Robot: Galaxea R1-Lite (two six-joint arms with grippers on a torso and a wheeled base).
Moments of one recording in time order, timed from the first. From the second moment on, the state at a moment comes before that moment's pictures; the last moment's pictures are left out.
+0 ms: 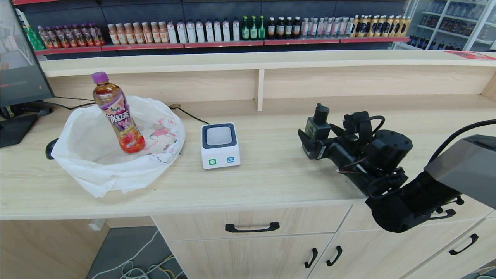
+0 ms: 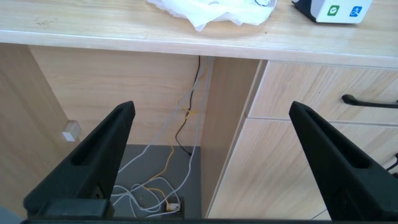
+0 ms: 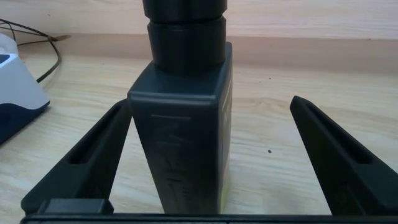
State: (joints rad) left arm 0.00 0.00 0.00 0.00 0.01 -0.01; right arm 0.34 2.14 -0.90 -1.45 0.00 0.00
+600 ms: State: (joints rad) left arm 0.00 0.00 0.00 0.00 0.01 -0.01; right arm 0.34 2.15 -1.00 -1.33 0.00 0.03
